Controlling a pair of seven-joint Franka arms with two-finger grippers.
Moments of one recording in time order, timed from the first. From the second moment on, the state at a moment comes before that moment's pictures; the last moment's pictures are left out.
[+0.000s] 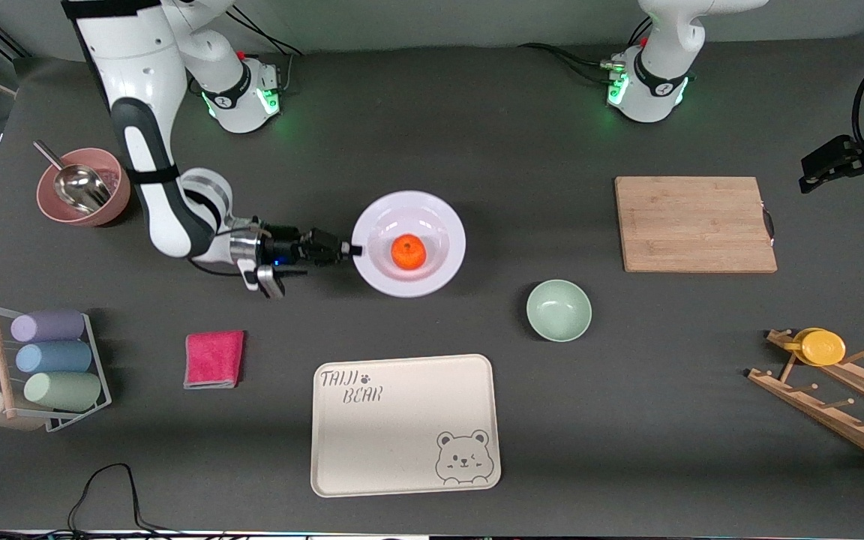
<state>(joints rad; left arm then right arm) 0.01 -0.07 -0.01 -1.62 0.03 1.50 0.03 0.59 0.46 -0.39 -2.20 1.84 1.73 -1.06</state>
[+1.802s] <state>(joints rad) 0.01 -0.07 -0.01 -1.63 0.02 1.51 0.02 0.41 1.18 -0.38 -1.23 1.92 1.79 -0.78</state>
